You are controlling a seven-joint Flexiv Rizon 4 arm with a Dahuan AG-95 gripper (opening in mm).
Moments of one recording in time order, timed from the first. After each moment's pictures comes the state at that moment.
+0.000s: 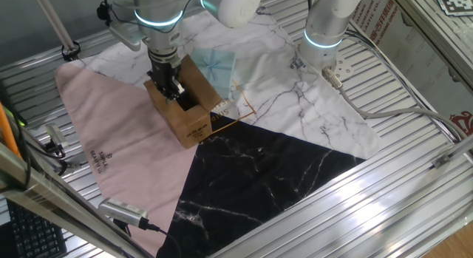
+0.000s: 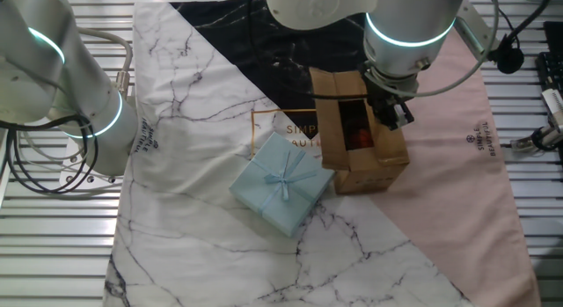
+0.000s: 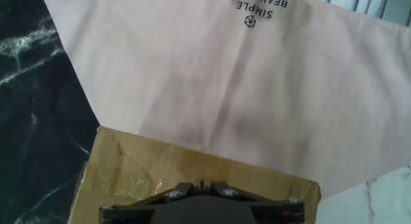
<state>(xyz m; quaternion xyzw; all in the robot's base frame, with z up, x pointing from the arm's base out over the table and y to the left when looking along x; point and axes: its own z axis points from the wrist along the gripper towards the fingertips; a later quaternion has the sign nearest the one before) 0.544 -0.006 0.138 -0.19 0.98 0.02 0.07</state>
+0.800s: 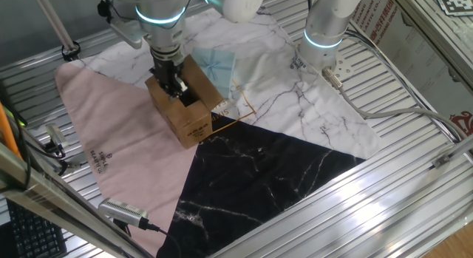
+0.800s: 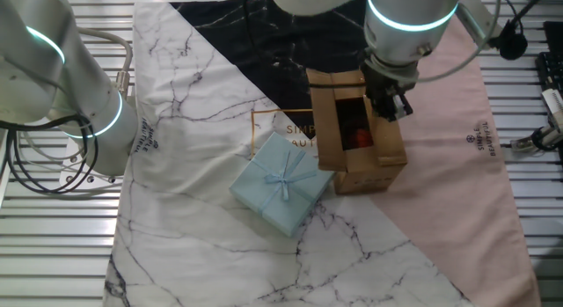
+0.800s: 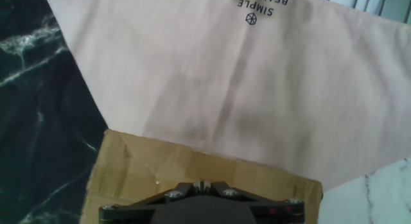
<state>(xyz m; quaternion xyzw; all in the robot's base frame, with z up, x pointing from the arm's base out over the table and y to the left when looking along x) 0.533 0.004 0.160 -0.18 0.98 0.01 0.05</state>
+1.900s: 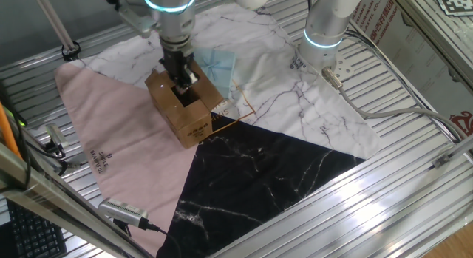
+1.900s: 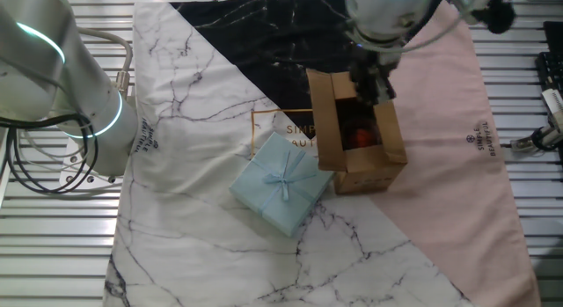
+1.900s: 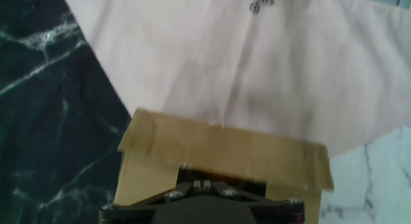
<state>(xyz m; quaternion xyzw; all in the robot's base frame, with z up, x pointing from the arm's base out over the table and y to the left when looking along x) 0.484 0.006 0.190 -0.16 0.99 0.01 0.05</state>
